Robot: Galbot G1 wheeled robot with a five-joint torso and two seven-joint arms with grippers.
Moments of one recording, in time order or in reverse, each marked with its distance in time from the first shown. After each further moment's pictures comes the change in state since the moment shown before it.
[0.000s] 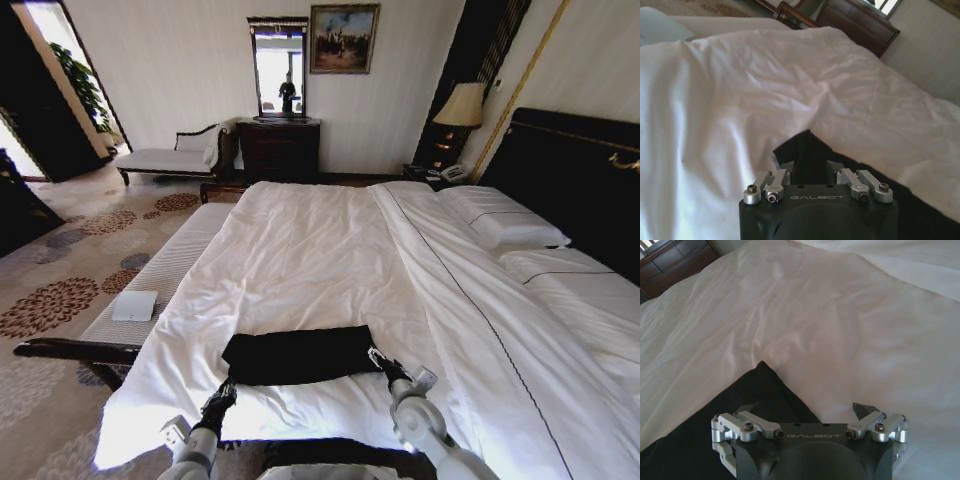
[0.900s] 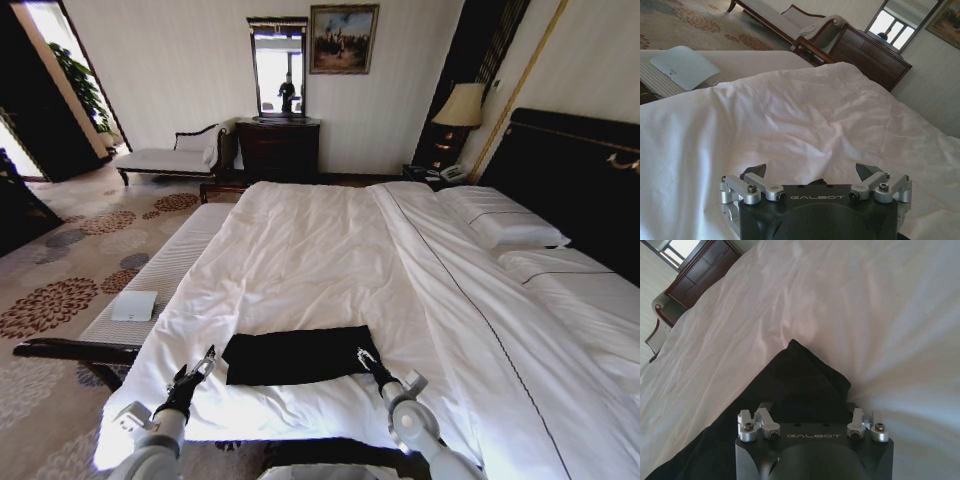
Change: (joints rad) left arm -0.007 -0.023 -0.104 -0.068 -0.069 0.013 -0.045; right arm 0.047 0.046 -0.042 -0.098 0.120 0.059 -0.200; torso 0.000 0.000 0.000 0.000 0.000
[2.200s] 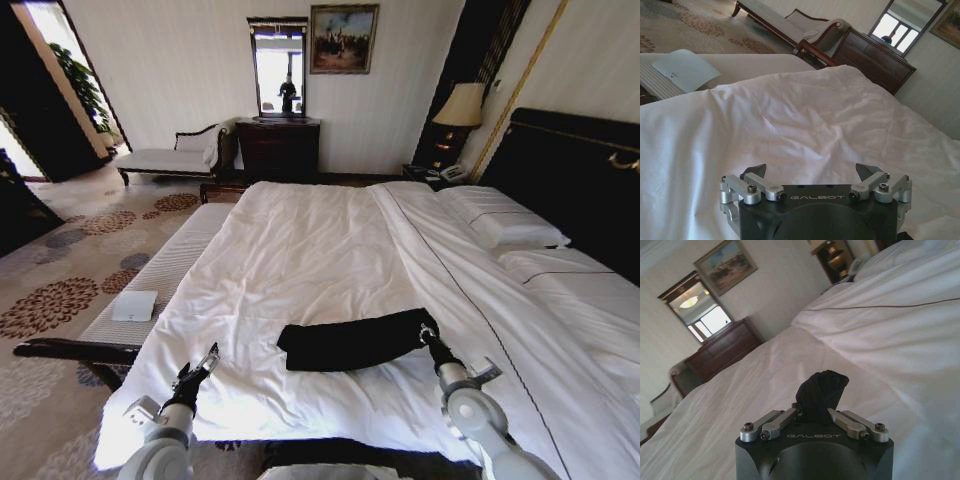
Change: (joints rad) left arm -0.042 -0.033 0.030 -0.001 0.044 0.010 -0.041; right arm -0.086 -0.147 0.258 0.126 -0.050 0.138 -0.064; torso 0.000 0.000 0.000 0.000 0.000
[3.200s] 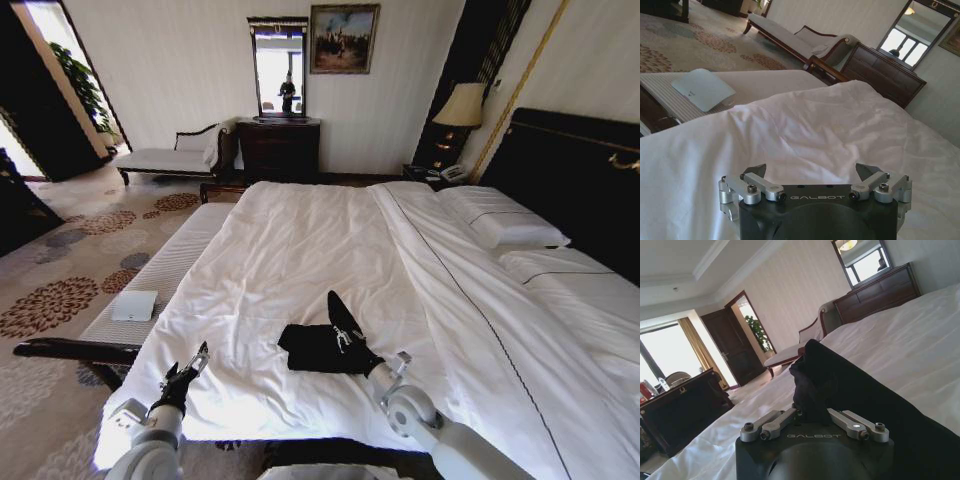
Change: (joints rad) left arm -0.029 0.032 -0.078 0.037 -0.037 -0.030 0.000; right arm 0.334 -0.040 -0.580 -0.079 -0.250 0.023 -0.274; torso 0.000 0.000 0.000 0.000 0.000
